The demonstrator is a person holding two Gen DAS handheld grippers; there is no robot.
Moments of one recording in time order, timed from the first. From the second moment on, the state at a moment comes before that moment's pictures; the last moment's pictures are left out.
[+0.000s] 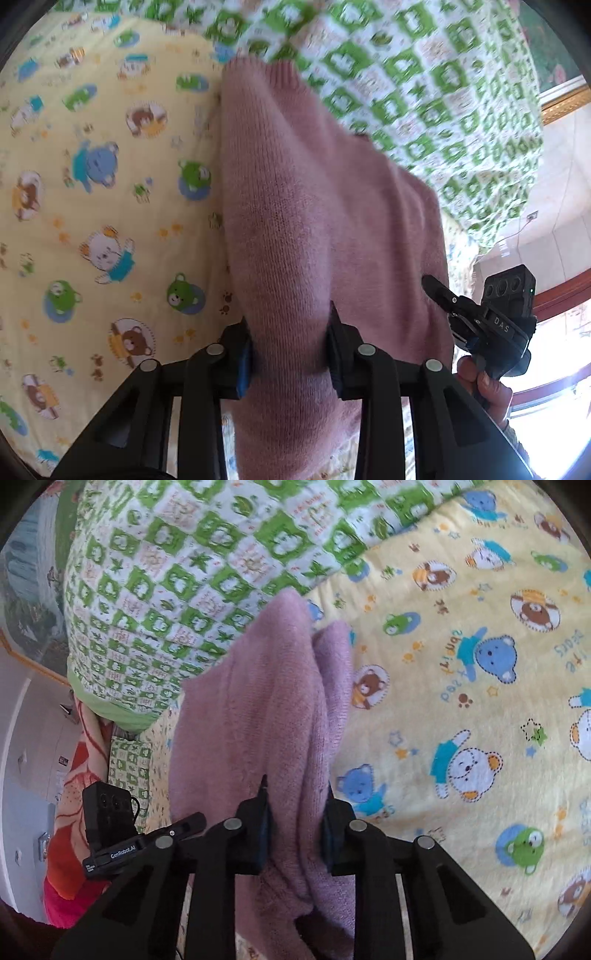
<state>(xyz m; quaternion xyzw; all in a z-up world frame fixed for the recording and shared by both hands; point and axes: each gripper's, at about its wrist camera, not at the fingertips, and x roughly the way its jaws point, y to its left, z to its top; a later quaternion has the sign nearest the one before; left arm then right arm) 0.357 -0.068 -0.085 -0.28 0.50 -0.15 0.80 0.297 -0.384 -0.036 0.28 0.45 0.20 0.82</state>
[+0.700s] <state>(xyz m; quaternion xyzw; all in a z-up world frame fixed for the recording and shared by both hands) 0.207 0.131 -0.017 -0.26 0.44 -0.05 0.86 0.248 -0.188 -0.023 0.28 0.43 0.33 0.79</state>
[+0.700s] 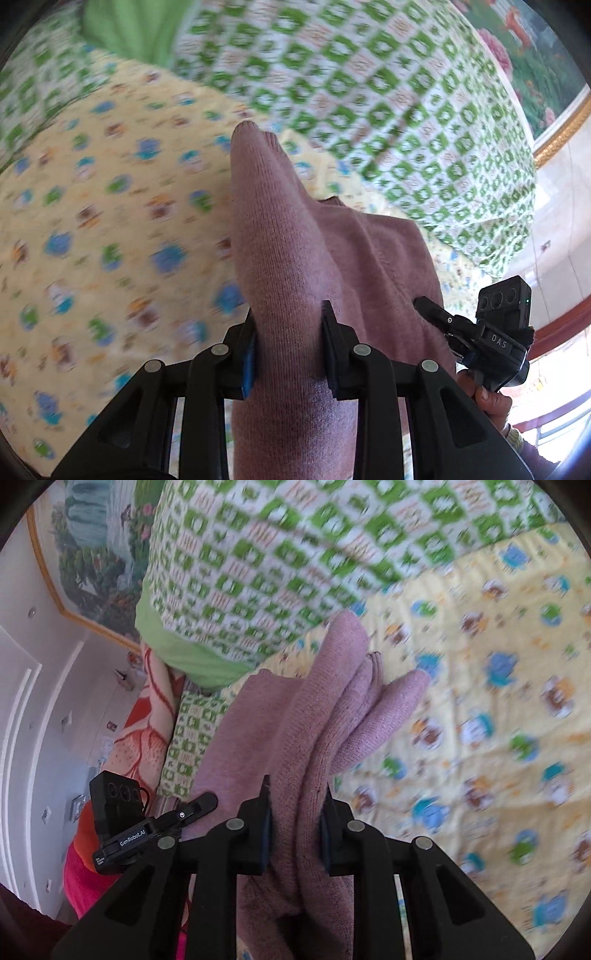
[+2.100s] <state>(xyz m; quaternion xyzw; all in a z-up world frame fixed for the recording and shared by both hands) 0.117 0.146 -0.093 -0.21 0.55 0.01 0.81 0.133 -0.154 -0.056 0.10 0.49 0.24 0.83</state>
